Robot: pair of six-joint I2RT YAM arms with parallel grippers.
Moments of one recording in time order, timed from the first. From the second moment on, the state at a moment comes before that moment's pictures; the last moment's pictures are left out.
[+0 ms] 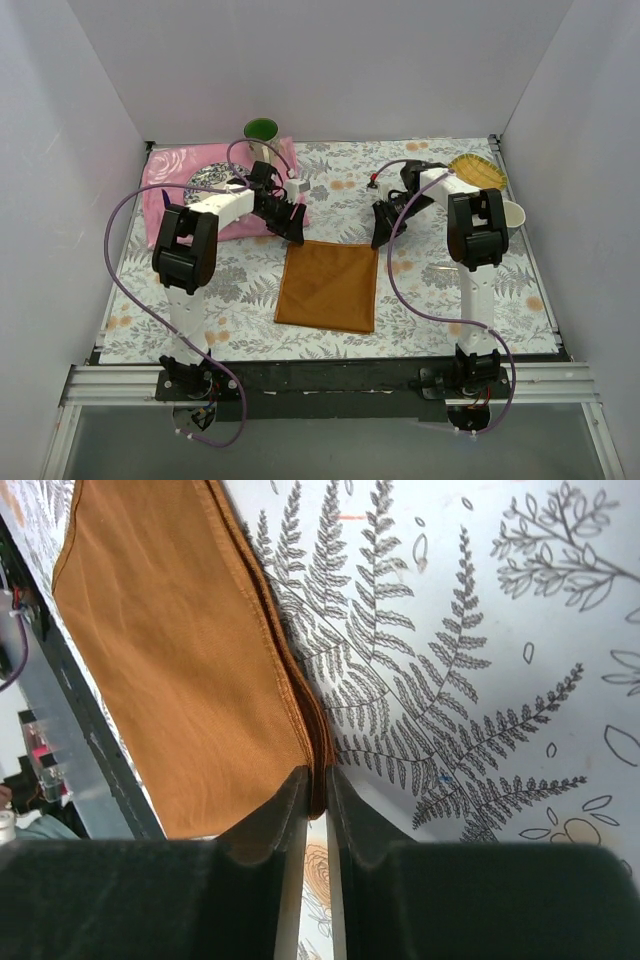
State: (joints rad) left arm -0.32 2.05 1.47 -0.57 0.59 0.21; right arm 0.22 2.28 1.71 -1.04 -0.86 -0.46
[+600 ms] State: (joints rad) left arm -0.30 2.08 1.50 -0.56 0.62 0.17; right arm 0.28 2.26 1.73 -1.04 -0.83 -0.65
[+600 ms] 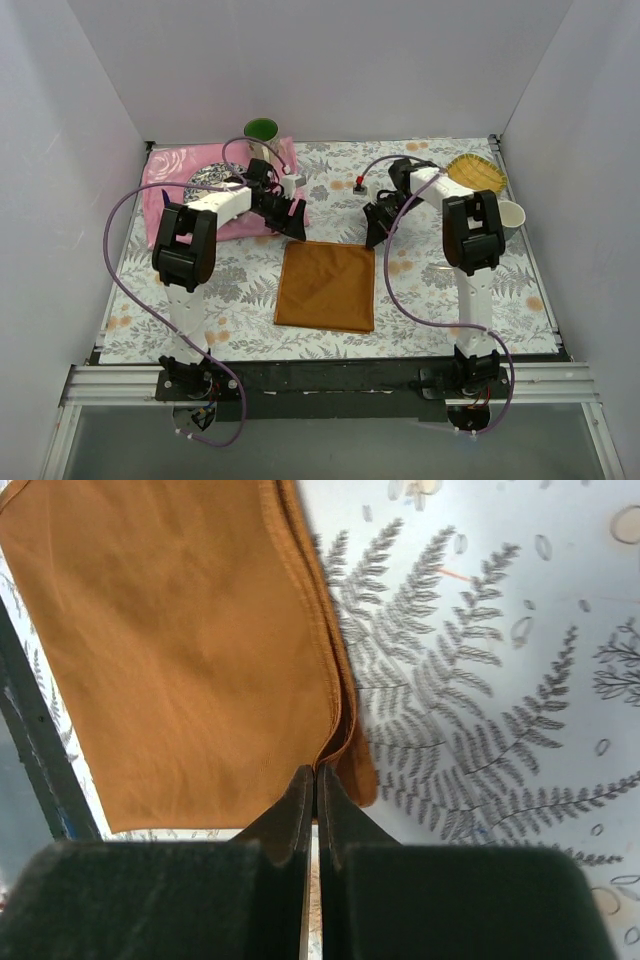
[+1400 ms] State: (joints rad) left arm -0.17 1.90 1.33 -0.42 0.72 0.17; right arm 0.51 1.86 1.37 -0.91 -0.71 -0.96
